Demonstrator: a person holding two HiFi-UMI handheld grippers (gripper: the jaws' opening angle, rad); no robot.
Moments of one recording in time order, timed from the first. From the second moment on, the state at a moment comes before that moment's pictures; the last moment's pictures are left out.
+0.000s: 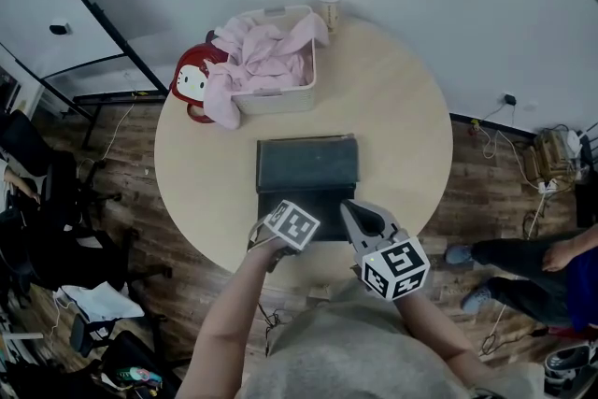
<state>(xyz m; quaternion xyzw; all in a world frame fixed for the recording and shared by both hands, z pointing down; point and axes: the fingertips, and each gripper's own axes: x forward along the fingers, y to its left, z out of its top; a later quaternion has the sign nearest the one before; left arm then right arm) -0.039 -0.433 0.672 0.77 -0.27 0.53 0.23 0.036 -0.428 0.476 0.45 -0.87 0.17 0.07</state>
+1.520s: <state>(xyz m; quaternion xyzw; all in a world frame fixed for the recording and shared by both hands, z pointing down) -0.081 -0.316 0.504 0.81 -0.48 0.18 0.26 0.028 -0.276 0.453 0.46 -0.88 0.14 0.05</state>
